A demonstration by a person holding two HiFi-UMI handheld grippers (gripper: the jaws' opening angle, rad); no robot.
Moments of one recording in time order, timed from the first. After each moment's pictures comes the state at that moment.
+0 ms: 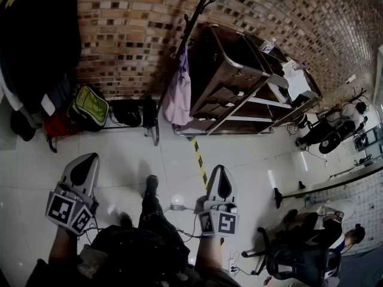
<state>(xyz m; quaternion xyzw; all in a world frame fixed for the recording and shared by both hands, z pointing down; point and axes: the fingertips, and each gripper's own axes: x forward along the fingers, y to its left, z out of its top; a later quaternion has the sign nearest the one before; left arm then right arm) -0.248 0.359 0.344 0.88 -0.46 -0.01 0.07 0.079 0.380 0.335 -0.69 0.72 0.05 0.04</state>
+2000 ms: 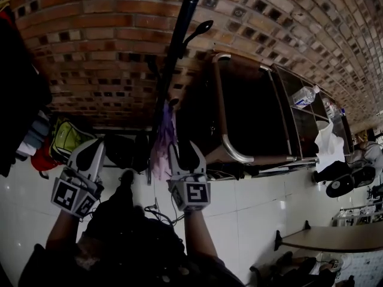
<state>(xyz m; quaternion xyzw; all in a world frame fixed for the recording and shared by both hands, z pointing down) -0.044 -0.196 0.364 0.87 -0.49 -0.05 0.02 0.155 -0.245 0.428 -0.54 0.84 -0.04 -0.01</state>
